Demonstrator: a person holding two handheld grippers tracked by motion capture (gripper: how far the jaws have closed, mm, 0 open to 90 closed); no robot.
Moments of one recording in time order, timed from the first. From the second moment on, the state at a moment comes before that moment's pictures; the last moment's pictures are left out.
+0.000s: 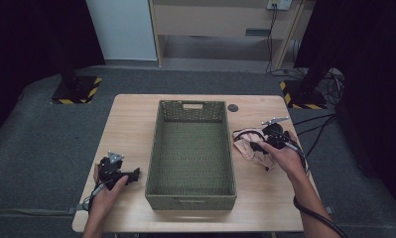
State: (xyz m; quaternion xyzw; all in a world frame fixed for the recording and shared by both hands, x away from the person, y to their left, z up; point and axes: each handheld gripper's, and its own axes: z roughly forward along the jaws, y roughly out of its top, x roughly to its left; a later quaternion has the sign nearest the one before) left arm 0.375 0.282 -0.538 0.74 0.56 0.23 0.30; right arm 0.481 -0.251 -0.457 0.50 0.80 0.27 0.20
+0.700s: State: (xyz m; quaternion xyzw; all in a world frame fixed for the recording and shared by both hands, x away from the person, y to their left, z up) left arm 0.375 0.282 -0.538 0.74 0.56 0.23 0.30; right arm 0.431 -0.251 -0.409 0.47 0.79 0.33 0.24
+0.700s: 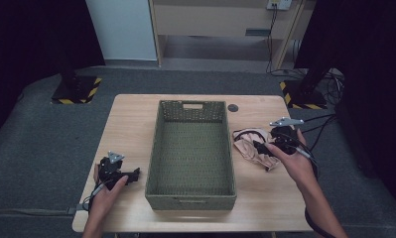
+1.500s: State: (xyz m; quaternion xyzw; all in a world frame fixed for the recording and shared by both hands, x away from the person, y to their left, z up) left arm 0.375 0.282 -0.538 0.74 0.56 0.23 0.30; right arm 0.380 -0.274 -0.434 0.46 0.80 0.32 0.23
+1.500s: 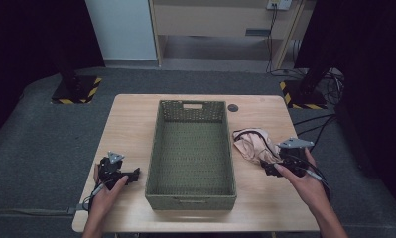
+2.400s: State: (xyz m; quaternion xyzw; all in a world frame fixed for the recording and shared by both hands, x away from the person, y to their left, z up) left arm 0.375 0.282 -0.538 0.74 0.56 0.23 0.30; right arm 0.351 -0.279 -0.485 0.49 0.80 0.31 0.18
